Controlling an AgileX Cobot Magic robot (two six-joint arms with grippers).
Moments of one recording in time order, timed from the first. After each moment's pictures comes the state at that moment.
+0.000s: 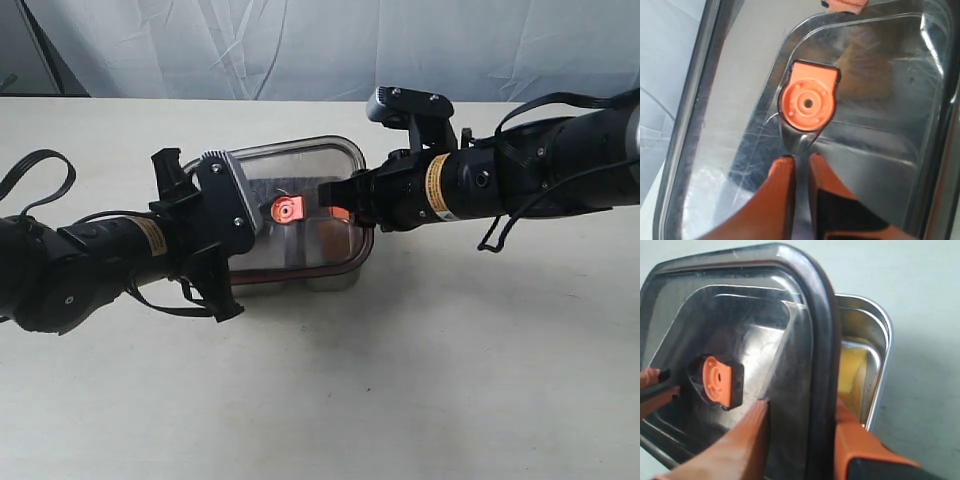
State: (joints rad) left arm -0.46 1.71 -0.60 0.02 -0.46 0.72; right arm 0.47 1.77 -0.90 -1.33 -0.25 1.64
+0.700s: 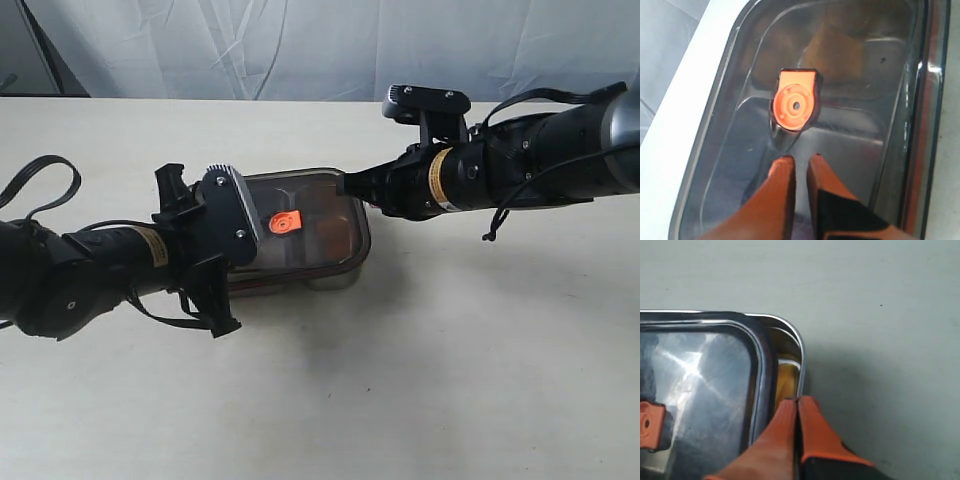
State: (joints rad) left arm -0.47 1.71 -0.60 0.03 -0.40 0.70; right arm 0.46 1.83 -0.95 -1.31 -0.10 1.64
